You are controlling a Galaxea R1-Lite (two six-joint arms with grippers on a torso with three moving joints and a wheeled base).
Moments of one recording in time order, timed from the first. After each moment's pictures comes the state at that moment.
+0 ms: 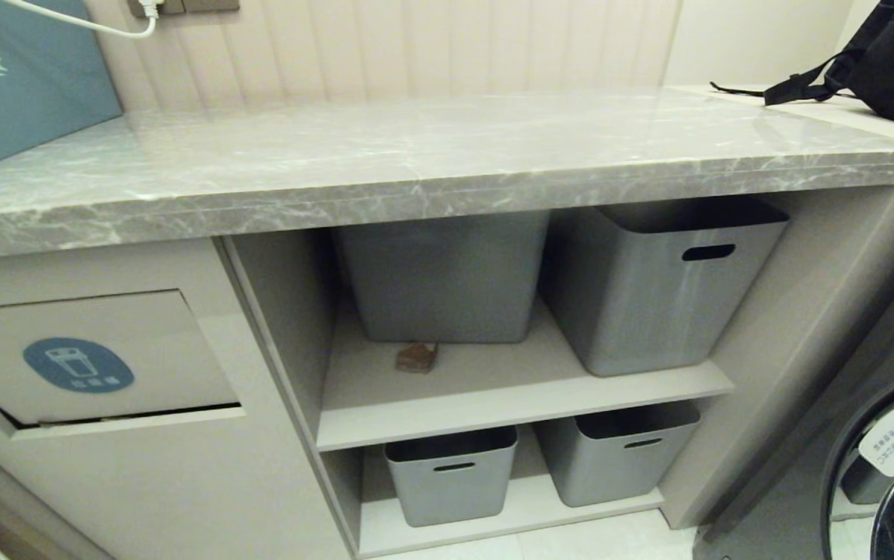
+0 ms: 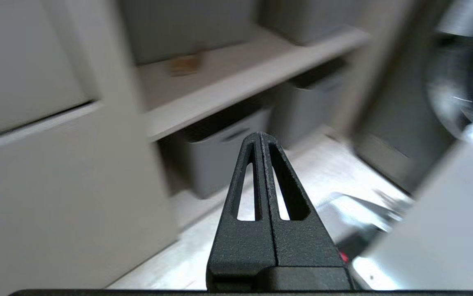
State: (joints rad) left arm 0.00 0.28 -0.36 0.18 -0.57 0.07; right arm 0.00 0.00 -0.10 0.25 0.01 -0.02
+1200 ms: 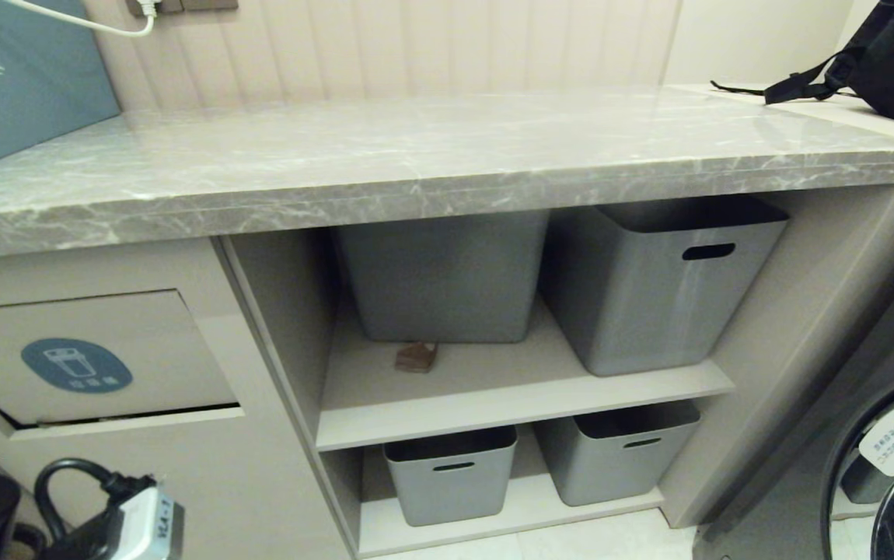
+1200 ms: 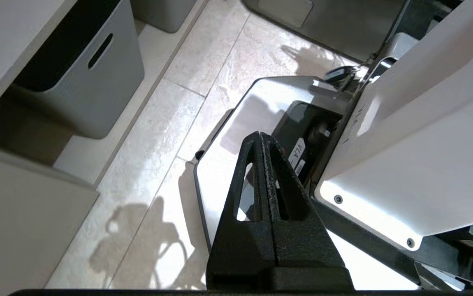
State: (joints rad) left arm -0.51 1.10 -0.28 -0.21 -0.49 0.24; right arm 0.00 0.00 -0.10 0.25 0.01 -0.02
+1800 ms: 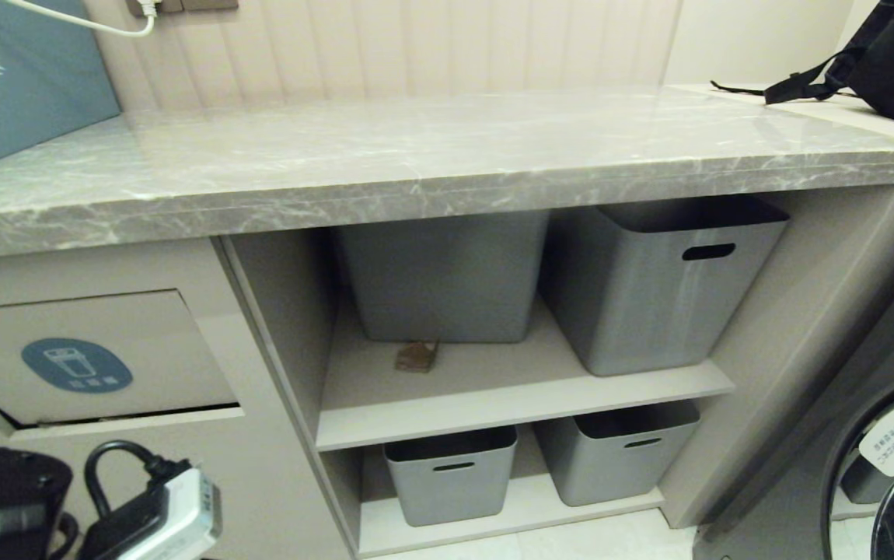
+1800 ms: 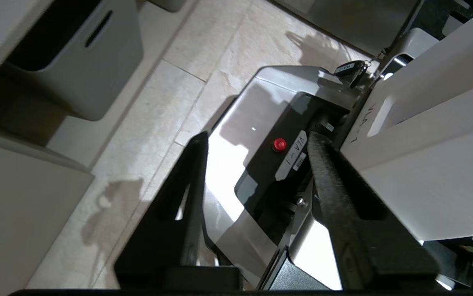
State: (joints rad) left arm -0.53 1.20 -0.33 -0.20 -0.46 0.22; right arm 0.00 0.00 -0.10 0.25 0.01 -0.02
